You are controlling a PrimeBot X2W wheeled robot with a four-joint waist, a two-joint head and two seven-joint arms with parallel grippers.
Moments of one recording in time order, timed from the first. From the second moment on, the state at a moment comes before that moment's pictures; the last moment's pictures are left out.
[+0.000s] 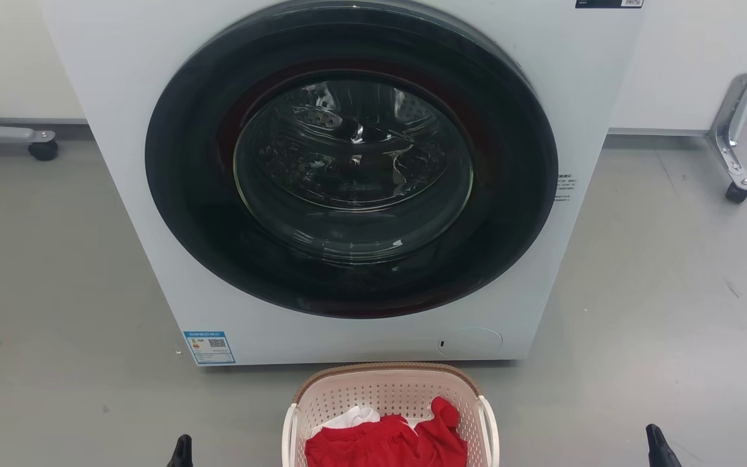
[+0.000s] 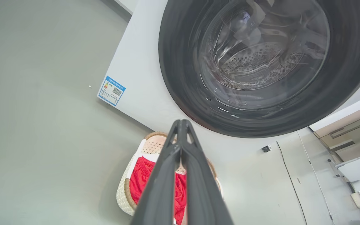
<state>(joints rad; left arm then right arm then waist) 0.05 0.09 -0.11 0.24 -0.87 0.02 -0.09 0.06 -0.13 0.10 0.19 0.84 -0.03 -0.06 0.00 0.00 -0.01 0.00</state>
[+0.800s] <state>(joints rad) 0.00 0.07 -0.03 0.25 -1.16 -0.04 -0.01 0.00 -0.10 0.01 0.23 1.15 0.03 0.01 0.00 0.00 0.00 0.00</state>
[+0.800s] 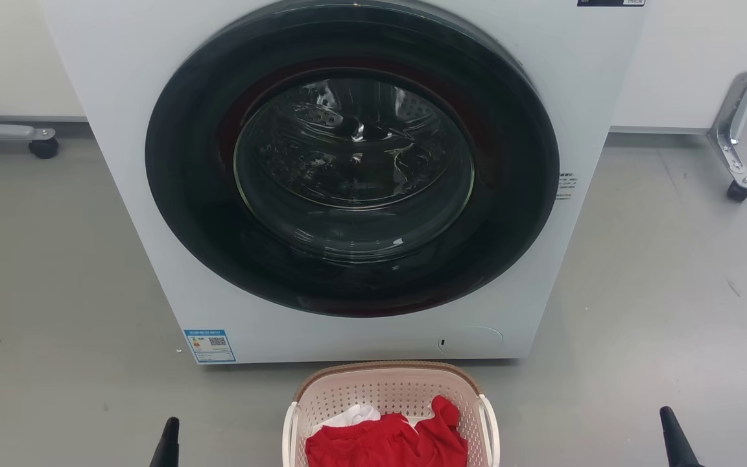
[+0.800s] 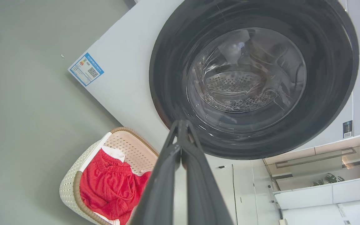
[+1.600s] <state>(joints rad) -0.05 0.05 0.06 0.27 -1.46 -0.10 0.08 -0.06 -0.06 -0.09 0.26 1.47 0.09 0.08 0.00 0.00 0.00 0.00</state>
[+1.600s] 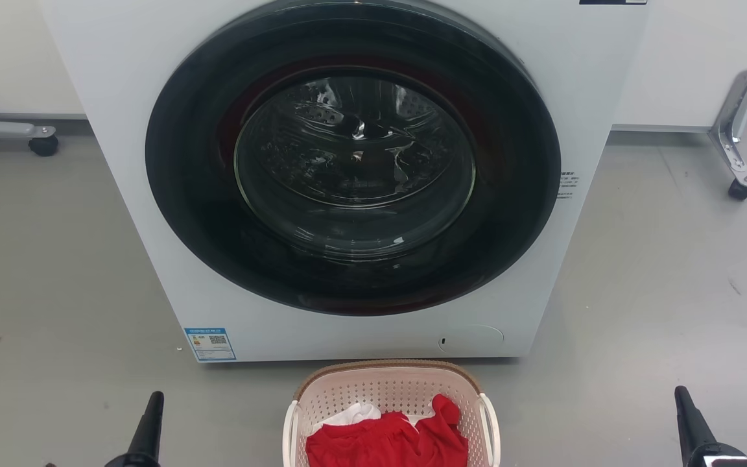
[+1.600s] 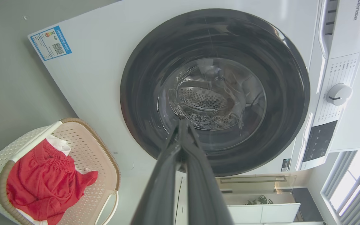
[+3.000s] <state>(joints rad) -0.08 0.04 0.09 0.28 -1.60 -0.12 0.11 -0.09 -0.04 -0.13 0.28 1.60 0.12 0.11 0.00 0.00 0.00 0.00</state>
